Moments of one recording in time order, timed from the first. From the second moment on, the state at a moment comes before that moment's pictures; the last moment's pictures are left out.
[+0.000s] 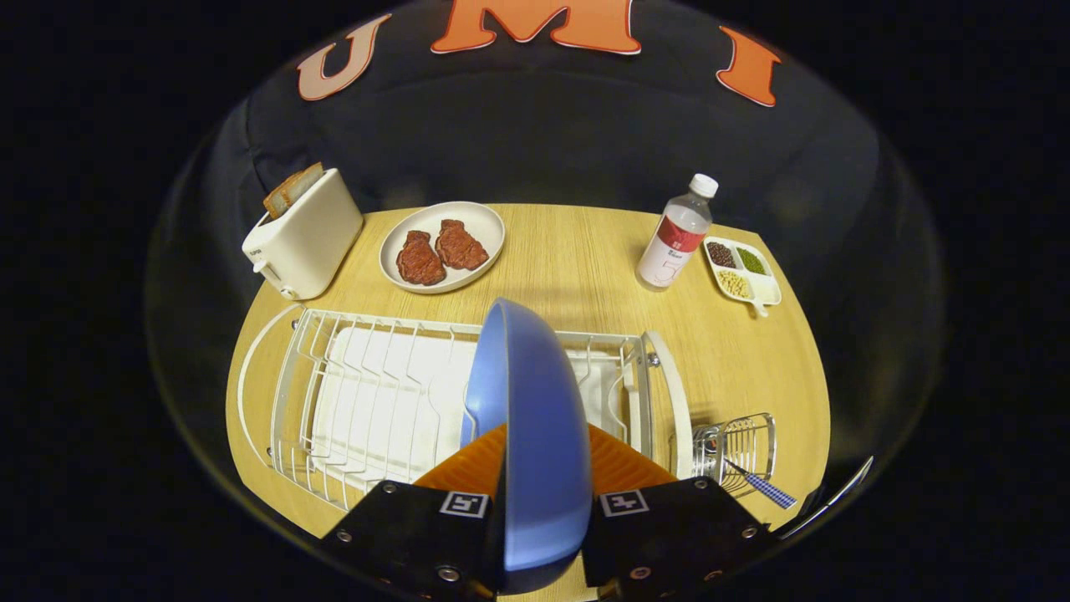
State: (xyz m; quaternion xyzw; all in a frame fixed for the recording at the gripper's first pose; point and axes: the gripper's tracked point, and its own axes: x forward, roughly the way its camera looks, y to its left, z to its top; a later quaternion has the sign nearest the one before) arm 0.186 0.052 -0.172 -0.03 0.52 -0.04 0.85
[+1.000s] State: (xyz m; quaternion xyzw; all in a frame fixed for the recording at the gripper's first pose) arm 0.054 0.020 -0.117 -0.01 0.47 0.03 0.88
